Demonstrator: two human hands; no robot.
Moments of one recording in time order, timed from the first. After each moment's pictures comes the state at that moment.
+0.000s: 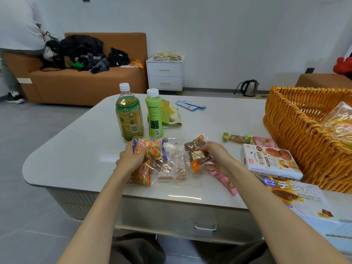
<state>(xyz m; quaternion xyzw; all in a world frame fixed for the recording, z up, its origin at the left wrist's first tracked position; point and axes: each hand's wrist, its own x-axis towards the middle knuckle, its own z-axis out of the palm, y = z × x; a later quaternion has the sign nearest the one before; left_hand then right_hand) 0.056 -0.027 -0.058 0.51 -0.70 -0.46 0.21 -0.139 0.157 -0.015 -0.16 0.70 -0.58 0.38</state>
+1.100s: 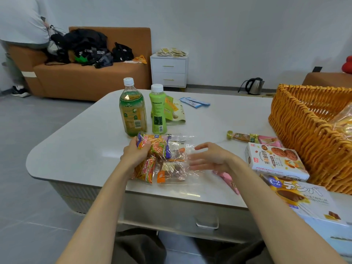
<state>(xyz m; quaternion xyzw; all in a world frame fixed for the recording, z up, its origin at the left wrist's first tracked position) 0.052 -0.022 -0.051 0.51 -0.68 -0.49 0.19 -0.131 0.158 -0.012 -0.24 0.64 -0.51 0.52</state>
